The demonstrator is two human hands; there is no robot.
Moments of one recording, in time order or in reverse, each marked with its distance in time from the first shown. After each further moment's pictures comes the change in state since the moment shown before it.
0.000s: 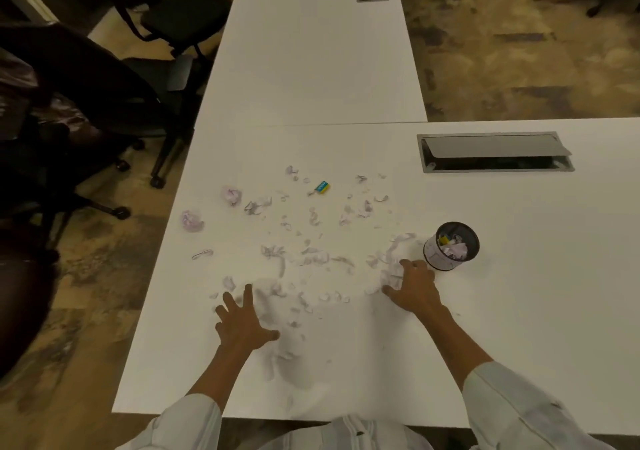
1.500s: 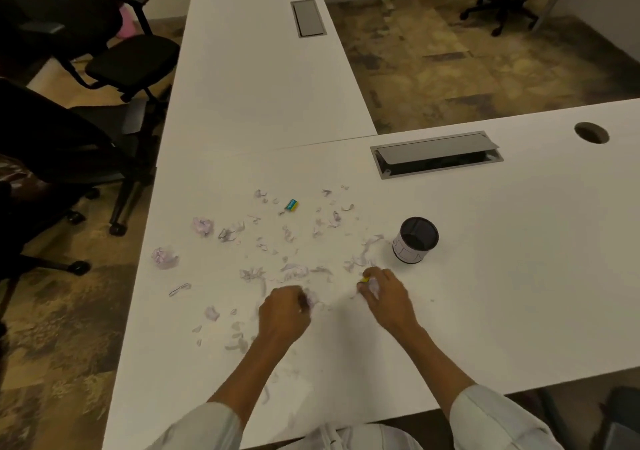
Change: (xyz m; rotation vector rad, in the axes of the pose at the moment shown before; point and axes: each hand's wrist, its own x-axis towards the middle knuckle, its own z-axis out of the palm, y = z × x) left_hand -0.060 0.097 -0.049 -0.231 0.189 0.528; right_hand -0.064 -0.016 0.015 0.328 0.404 -0.213
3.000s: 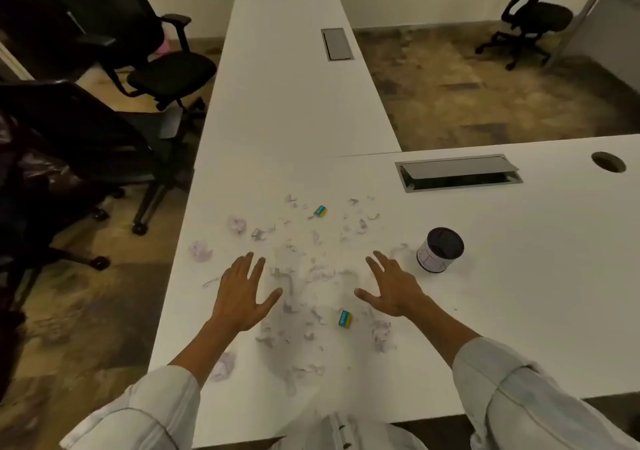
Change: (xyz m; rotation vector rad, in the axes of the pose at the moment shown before) left_hand 0.022 -0.148 -0.060 0.357 0.163 0.215; right_hand 0.024 -0.055 0.001 -0.575 -0.365 -0.207
